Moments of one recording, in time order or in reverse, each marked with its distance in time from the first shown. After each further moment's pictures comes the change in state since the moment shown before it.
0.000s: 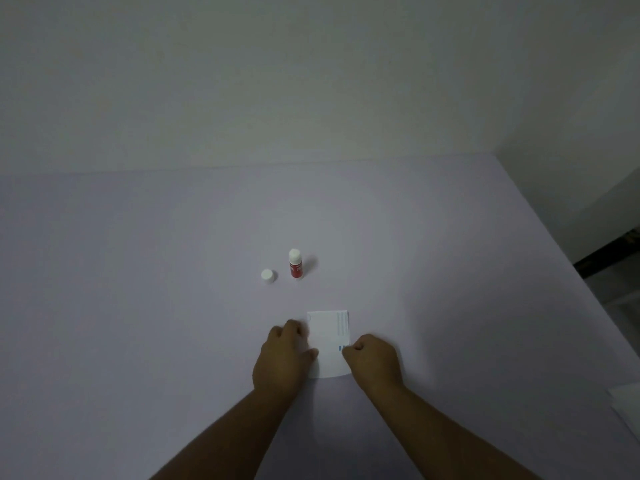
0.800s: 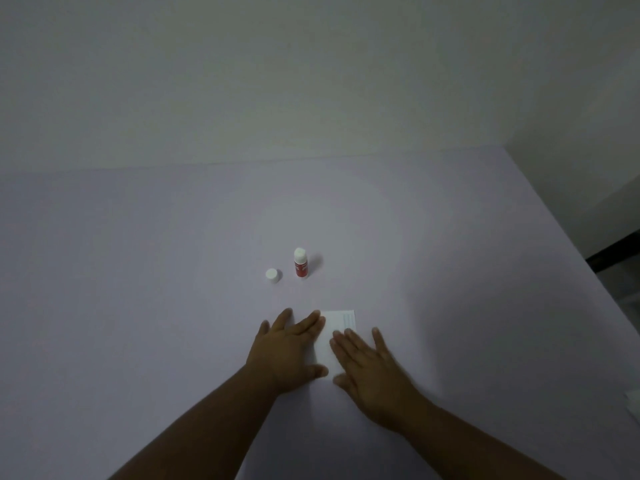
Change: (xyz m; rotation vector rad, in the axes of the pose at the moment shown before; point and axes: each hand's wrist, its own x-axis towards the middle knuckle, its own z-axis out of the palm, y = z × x) left_hand 0.029 -0.019 -0.018 0.650 -0.319 0.397; right_hand -0.002 0.033 0.004 -0.836 -0.006 -0.871
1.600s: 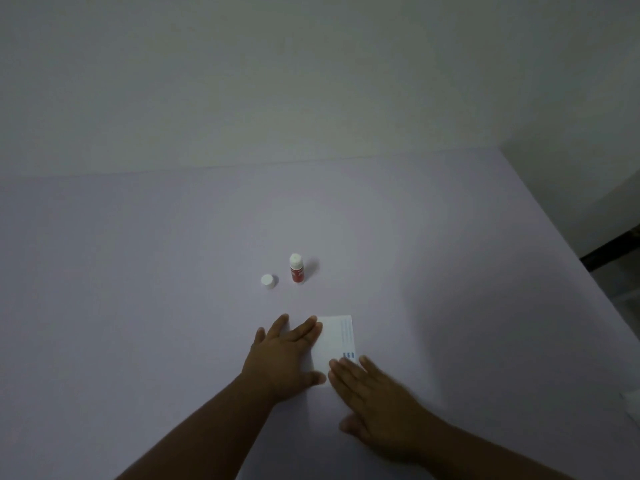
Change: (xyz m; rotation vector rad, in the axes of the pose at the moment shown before) left_hand 0.001 0.000 -0.003 -0.021 -0.018 0.012; right_hand -0.023 0.004 0.004 0.048 -0.140 -0.223
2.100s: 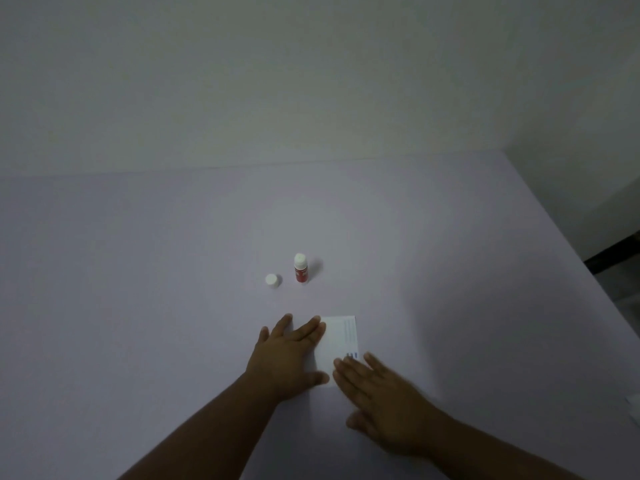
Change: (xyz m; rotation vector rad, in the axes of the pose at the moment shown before) left_hand 0.000 0.000 0.001 -0.014 0.007 -0.004; right_hand -0.002 0.010 0.003 -0.047 0.008 -0.038
